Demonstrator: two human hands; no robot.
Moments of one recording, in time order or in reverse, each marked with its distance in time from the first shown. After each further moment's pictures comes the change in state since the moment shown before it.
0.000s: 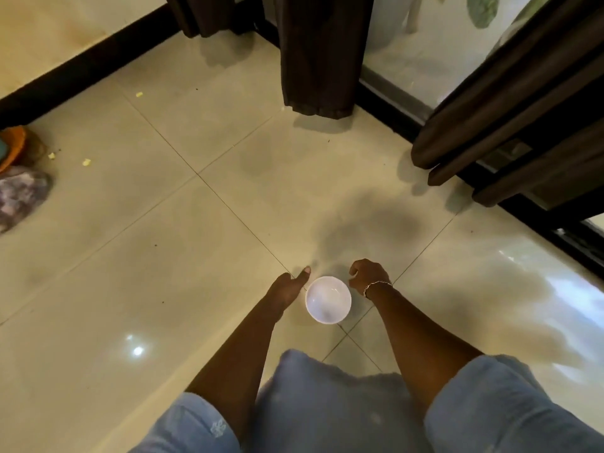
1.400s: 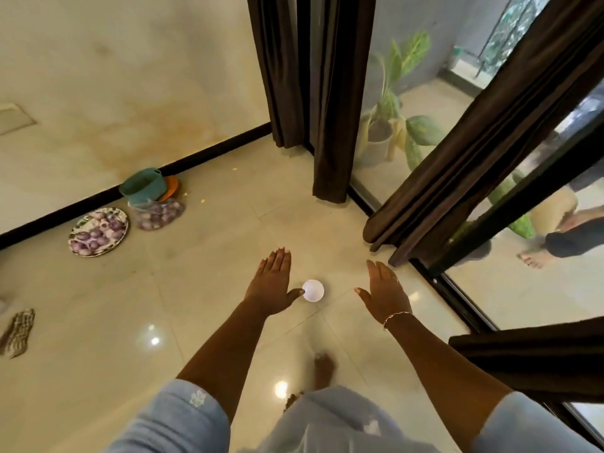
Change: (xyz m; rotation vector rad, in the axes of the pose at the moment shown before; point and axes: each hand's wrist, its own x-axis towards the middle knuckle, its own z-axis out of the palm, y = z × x) left_hand -0.587 0.092 -0.061 0.934 0.411 0.496; right_hand -0.544 -0.006 -0.269 -0.237 0.368 -0.354
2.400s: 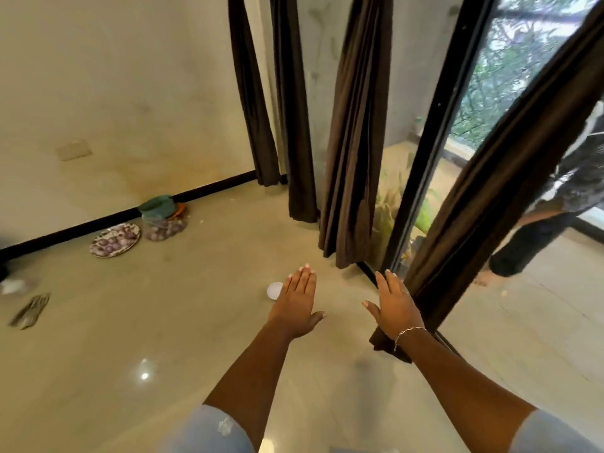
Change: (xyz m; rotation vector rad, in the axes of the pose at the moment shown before) left_hand -0.200 0.350 0.089 0.125 0.217 0.028; right_hand -0.276 0.253 -0.062 -0.065 0.197 -0.131
